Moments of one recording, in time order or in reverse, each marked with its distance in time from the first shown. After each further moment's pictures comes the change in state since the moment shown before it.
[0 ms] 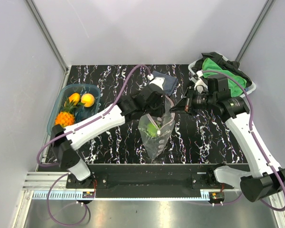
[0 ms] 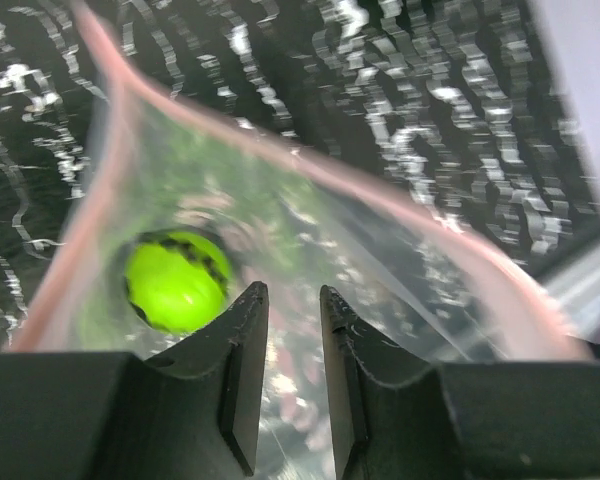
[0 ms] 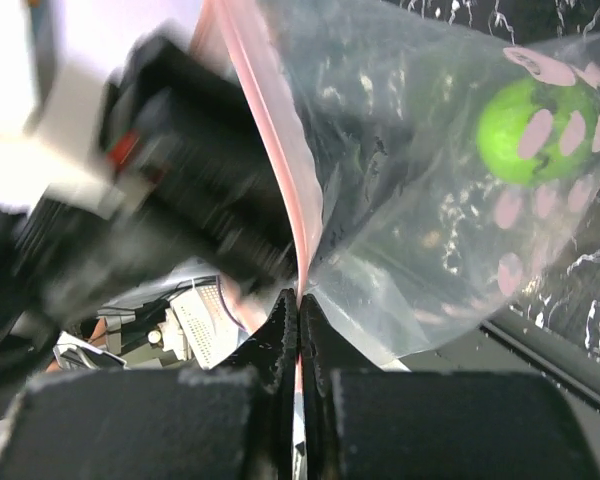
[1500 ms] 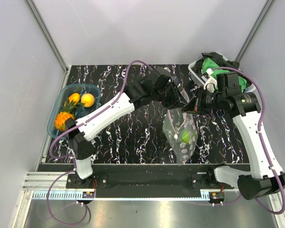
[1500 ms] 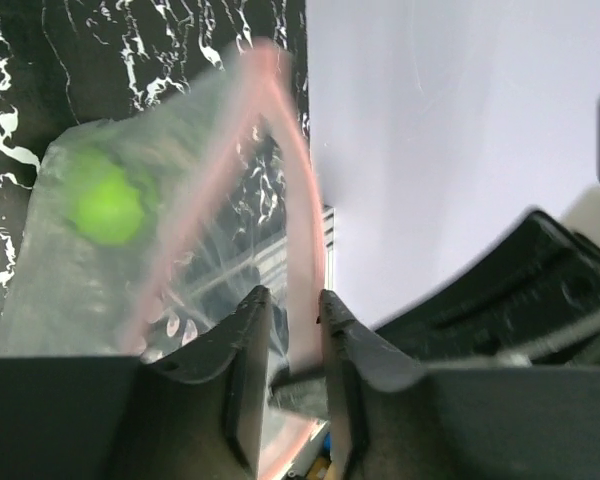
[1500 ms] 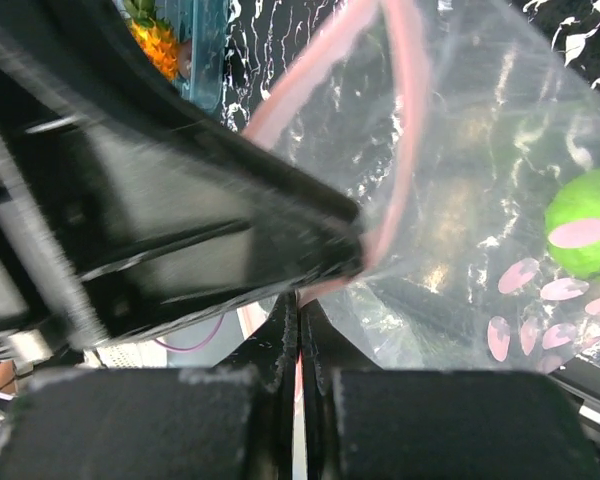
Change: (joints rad) left arm 0.045 0.210 0.362 -0.058 0.386 -0.580; right arm -0.096 0.008 0.153 -0.294 0.135 -0.223
